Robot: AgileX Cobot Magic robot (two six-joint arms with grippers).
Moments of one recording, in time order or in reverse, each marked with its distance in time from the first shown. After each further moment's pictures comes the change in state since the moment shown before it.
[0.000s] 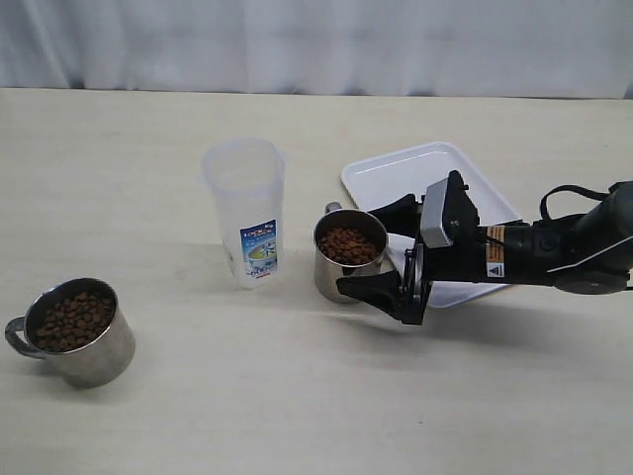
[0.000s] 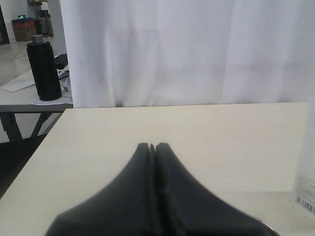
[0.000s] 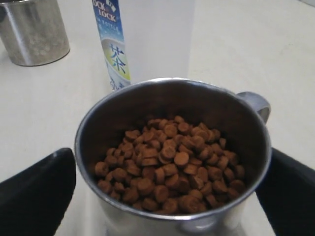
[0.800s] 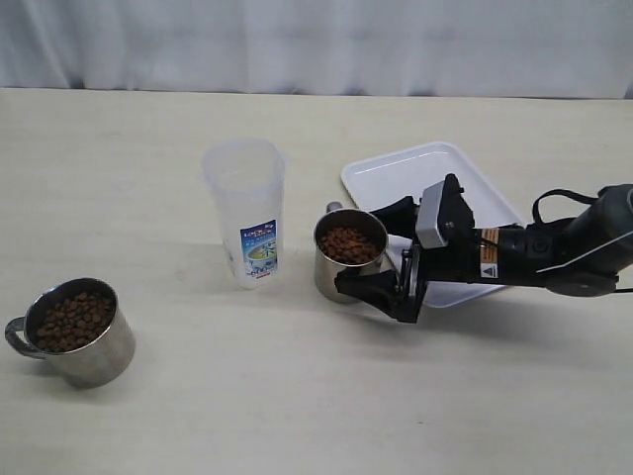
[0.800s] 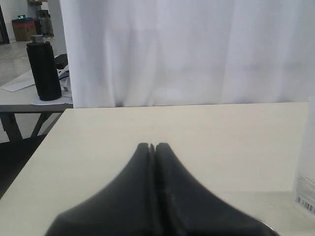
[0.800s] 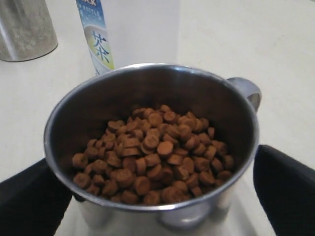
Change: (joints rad) left arm 0.000 0.000 0.000 0.000 0.000 0.000; right arm 0.000 0.052 -0.033 0.026 -0.006 -0.015
